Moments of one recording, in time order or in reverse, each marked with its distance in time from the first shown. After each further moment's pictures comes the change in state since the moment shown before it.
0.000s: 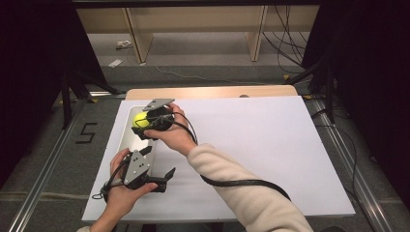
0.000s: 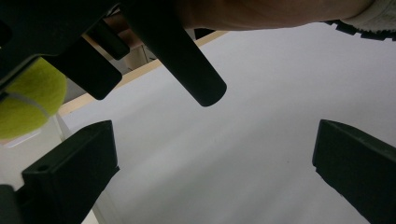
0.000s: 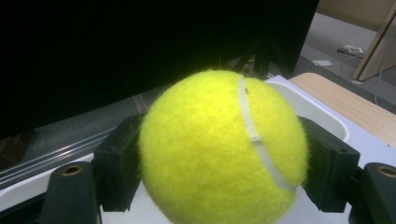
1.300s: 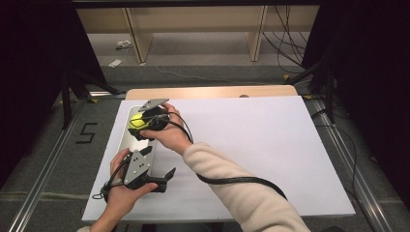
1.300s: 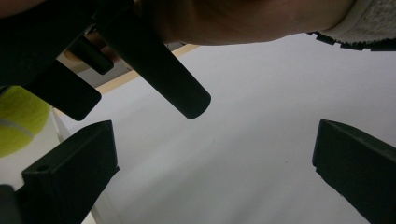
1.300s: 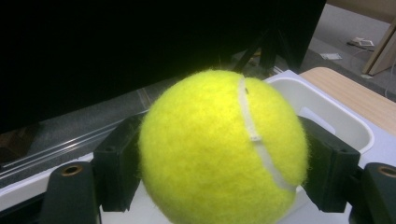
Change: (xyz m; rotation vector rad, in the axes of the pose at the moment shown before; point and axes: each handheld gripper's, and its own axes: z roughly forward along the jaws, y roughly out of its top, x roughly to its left) left arm 0.000 0.000 0.000 0.000 -0.003 -0.003; right arm 0.002 0.001 0.016 0.034 0.019 -0.001
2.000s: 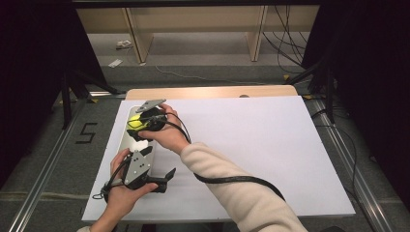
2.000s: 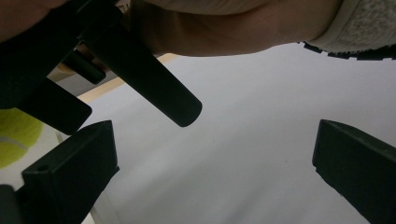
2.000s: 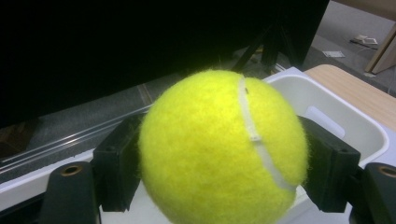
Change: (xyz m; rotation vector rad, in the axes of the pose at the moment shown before) left arm -0.001 0.000 0.000 0.002 -0.001 0.006; right arm 0.000 -0.001 0.010 0.018 0.005 -0.011
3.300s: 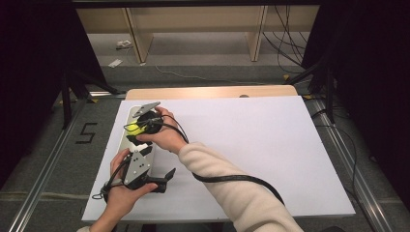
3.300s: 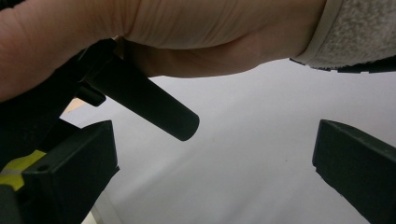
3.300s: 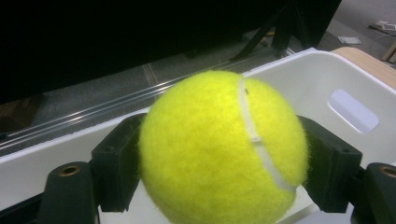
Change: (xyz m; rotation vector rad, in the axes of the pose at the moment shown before) left arm 0.000 0.000 0.000 0.003 0.000 -0.001; right arm 0.001 -0.008 0.017 0.081 0.033 -0.037
